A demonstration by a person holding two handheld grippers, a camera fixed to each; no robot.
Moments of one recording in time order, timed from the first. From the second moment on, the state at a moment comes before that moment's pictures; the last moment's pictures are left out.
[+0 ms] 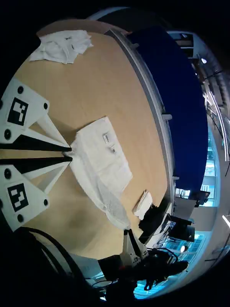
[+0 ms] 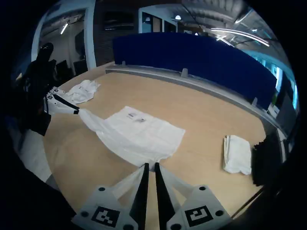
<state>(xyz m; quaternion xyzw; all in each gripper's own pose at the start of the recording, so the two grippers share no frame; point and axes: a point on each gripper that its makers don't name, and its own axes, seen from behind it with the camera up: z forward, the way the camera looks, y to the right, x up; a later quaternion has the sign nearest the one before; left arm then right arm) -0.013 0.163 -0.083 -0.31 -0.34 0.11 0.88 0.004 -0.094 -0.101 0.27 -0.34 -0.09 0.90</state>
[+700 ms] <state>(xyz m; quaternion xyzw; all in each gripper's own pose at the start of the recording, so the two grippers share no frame) -0.002 0.165 -0.071 -0.29 -0.35 0.09 0.89 0.013 -0.094 -0.090 0.27 -0.34 -0.10 0.90</state>
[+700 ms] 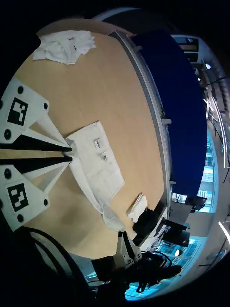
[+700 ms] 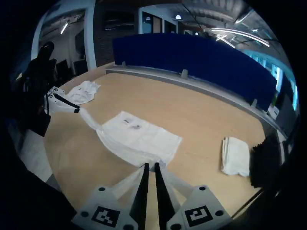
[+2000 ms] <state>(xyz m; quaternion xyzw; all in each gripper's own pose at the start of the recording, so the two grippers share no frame) -0.107 0.165 0.042 -0.25 -0.41 0.13 0.87 -0.088 -0.101 0.038 0.23 -0.41 -0.10 0.88</state>
